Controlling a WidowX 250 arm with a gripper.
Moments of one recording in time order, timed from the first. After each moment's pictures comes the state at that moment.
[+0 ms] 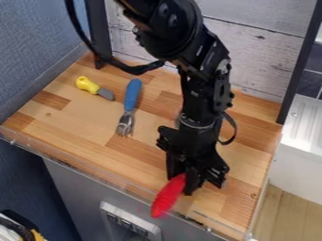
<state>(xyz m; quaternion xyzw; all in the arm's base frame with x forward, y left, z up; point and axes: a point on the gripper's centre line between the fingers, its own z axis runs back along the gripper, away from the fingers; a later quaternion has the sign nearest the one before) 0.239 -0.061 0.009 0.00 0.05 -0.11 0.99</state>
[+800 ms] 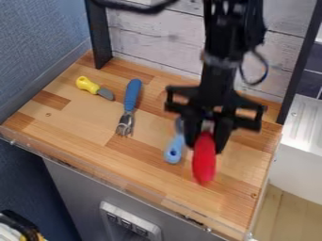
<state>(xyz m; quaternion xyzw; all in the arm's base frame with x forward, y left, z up) 0.247 -0.078 0.094 0.00 0.06 0.10 0.99</state>
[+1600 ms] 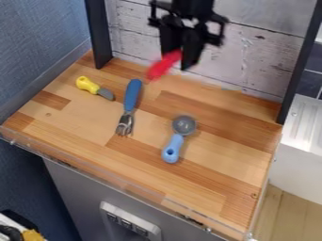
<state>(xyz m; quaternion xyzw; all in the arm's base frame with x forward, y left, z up) 0.321 0.001 0.135 -0.01 0.06 -0.08 1.00</state>
